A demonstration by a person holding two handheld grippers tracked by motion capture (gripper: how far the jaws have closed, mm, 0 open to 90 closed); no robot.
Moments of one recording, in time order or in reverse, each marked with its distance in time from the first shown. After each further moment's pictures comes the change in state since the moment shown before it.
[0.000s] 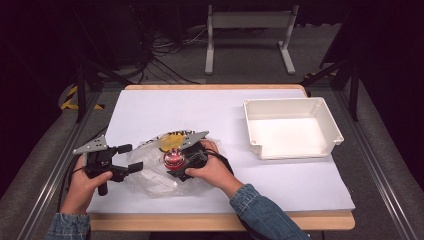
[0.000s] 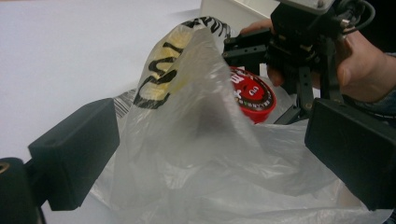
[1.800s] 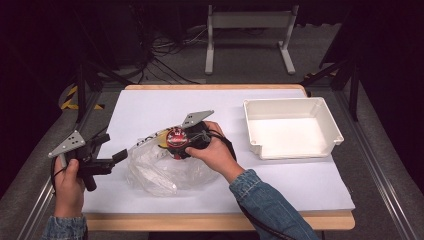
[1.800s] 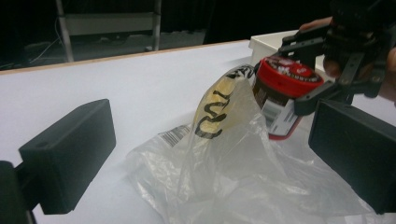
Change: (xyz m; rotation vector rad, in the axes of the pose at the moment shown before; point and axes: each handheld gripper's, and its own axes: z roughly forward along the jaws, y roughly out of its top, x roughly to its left) left arm -0.004 0.012 -0.039 -0.140 0.219 0.021; right arm -0.012 0.054 -0.043 -0.054 -0.091 -0.030
